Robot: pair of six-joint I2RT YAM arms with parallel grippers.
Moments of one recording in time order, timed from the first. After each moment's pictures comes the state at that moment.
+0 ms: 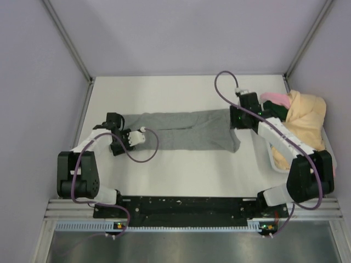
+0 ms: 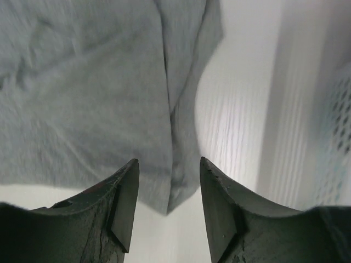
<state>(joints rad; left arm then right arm) -0.01 1.46 0.84 -0.65 0.09 1.25 0.28 1.48 1.14 -0.47 0.12 0.11</state>
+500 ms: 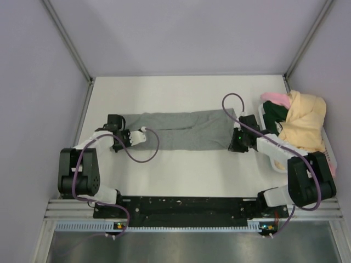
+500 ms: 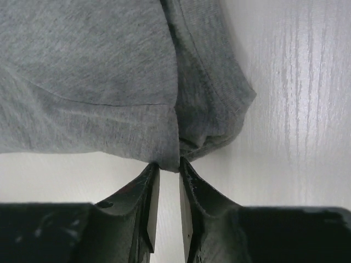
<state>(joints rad) -0.01 1.50 0.78 -0.46 0.09 1.26 0.27 1.37 0.71 -0.39 -0.06 0.49</state>
